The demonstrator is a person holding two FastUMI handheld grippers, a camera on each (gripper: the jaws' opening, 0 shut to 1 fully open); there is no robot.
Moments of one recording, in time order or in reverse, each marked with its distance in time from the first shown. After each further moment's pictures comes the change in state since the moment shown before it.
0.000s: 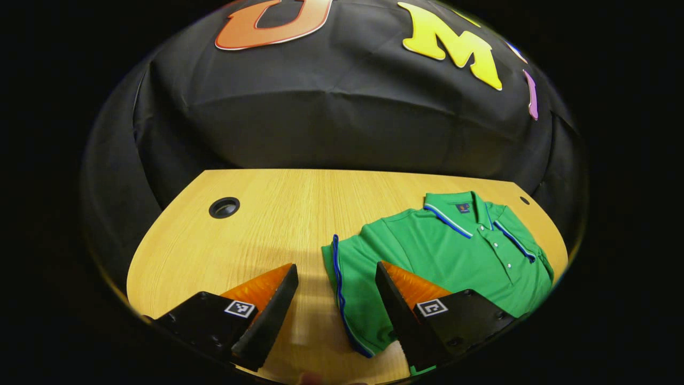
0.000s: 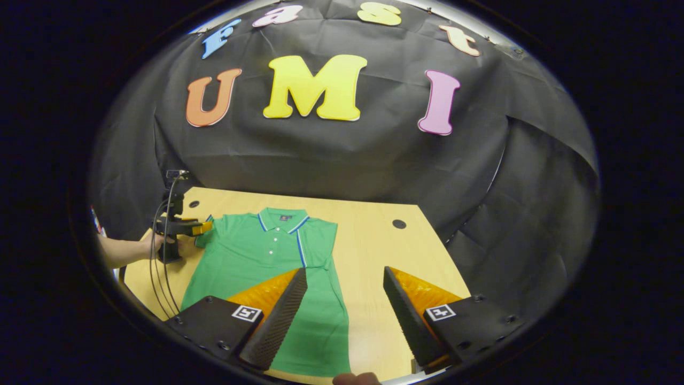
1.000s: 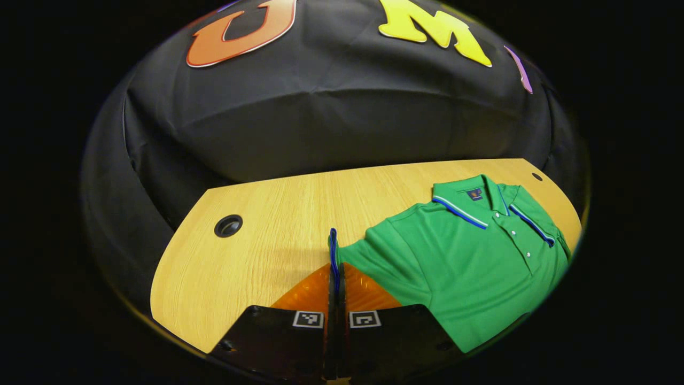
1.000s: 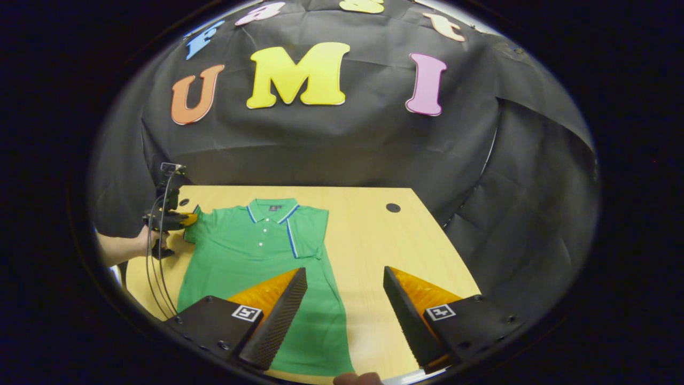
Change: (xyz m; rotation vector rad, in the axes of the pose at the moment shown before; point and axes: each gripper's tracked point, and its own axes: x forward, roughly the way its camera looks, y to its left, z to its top) left arm -0.003 -0.007 0.027 0.146 -0.004 0.069; right arm 0.016 -0.024 -0.019 0.073 0.039 -0.029
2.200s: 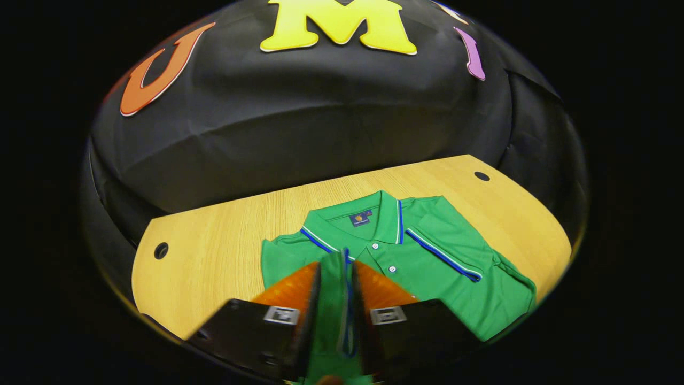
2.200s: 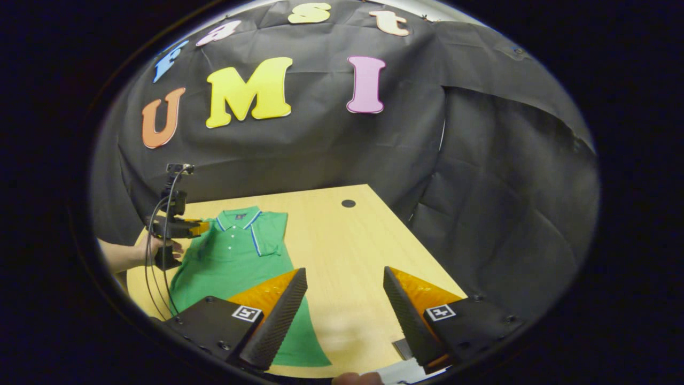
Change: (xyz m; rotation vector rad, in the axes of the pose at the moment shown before) left arm -0.021 -0.189 0.044 0.110 -0.004 -0.178; right arm -0.045 -0.087 -0.032 0.125 -0.043 -0.130
